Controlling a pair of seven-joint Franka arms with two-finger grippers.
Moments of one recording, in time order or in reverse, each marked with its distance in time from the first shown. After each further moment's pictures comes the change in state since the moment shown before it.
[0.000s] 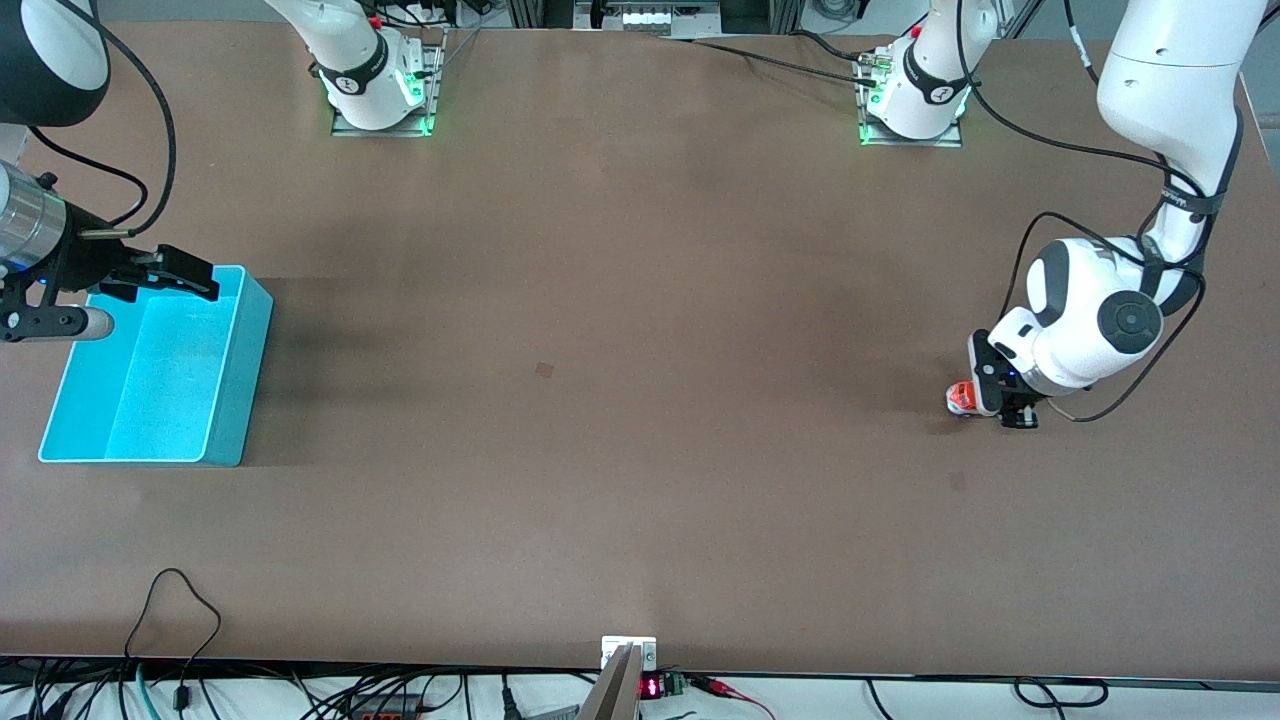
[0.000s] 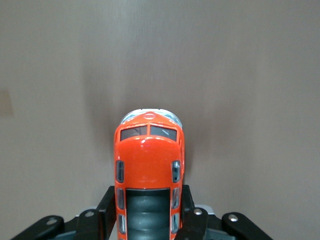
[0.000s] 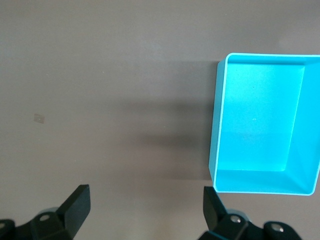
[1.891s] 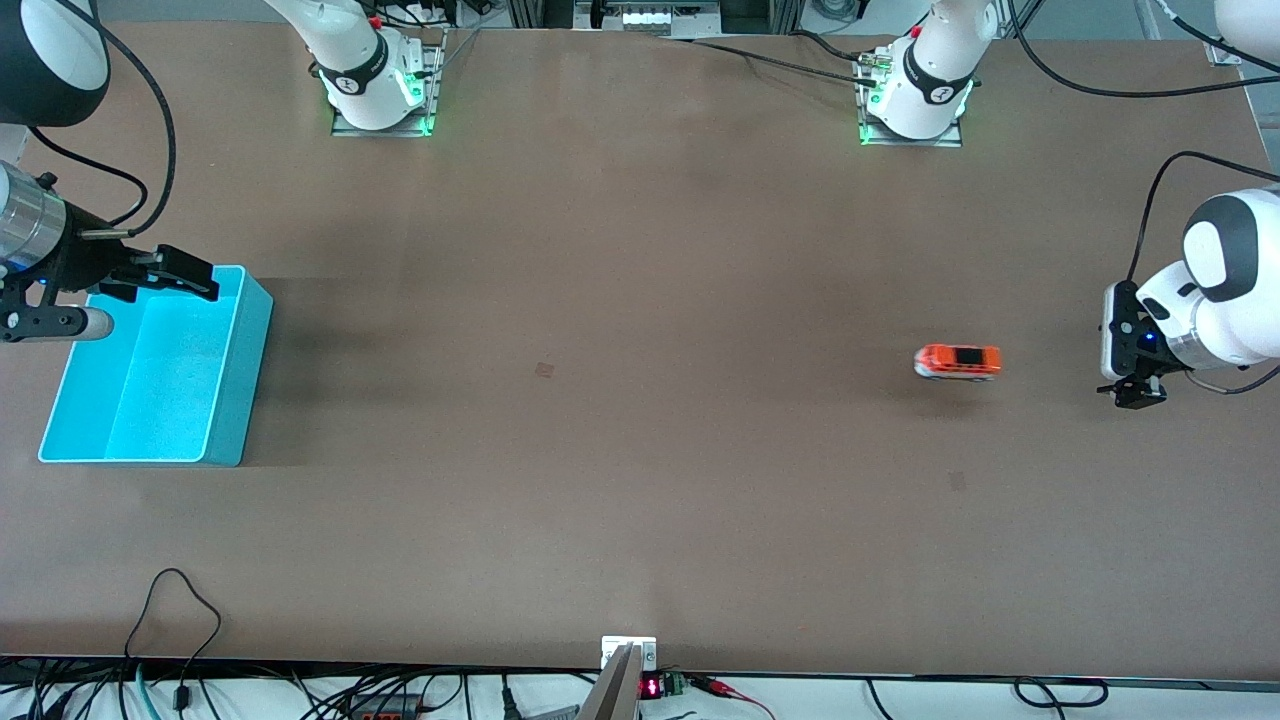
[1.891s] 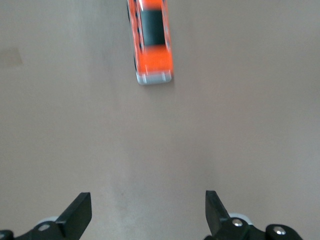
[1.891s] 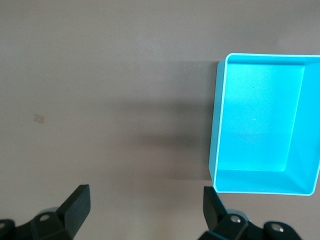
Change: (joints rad) left arm 0.199 -0.177 -0.087 0.175 0.000 -0.492 0.323; right arm 0.000 0.000 0.000 0.000 0.000 0.001 0.000
